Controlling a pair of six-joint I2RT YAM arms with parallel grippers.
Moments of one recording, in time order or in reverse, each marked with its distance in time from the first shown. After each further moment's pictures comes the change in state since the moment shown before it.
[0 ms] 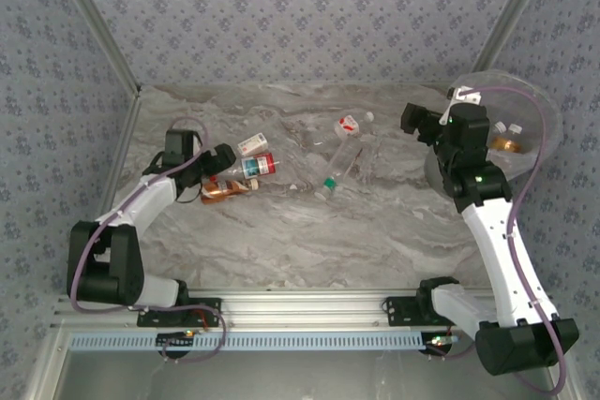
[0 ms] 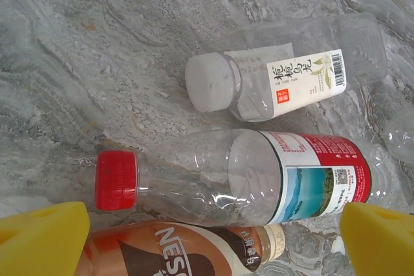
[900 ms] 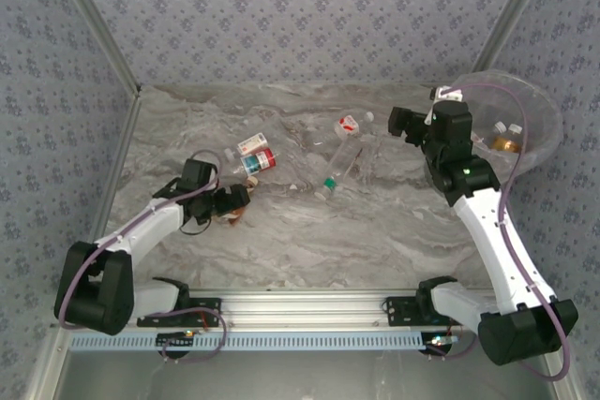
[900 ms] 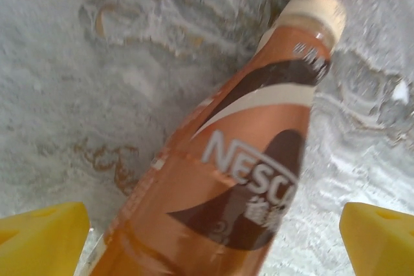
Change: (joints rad) left arm -0.170 -0.144 -0.196 -0.191 0.021 -0.030; right arm 0.068 0.064 0.000 -0.003 0.023 -0.008
